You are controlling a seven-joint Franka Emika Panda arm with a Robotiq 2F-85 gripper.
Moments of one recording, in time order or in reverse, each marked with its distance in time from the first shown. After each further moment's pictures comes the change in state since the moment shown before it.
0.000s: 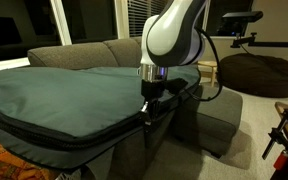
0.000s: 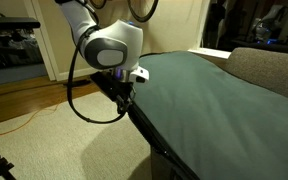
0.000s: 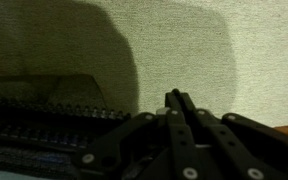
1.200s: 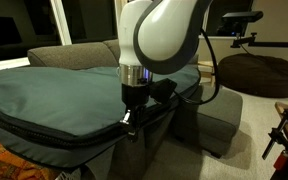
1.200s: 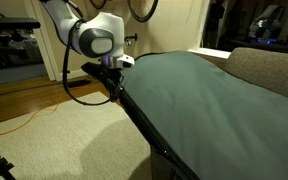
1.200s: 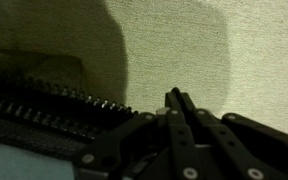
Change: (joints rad) arm 0.189 -0.009 -0.038 0.050 -0.127 0.003 0.168
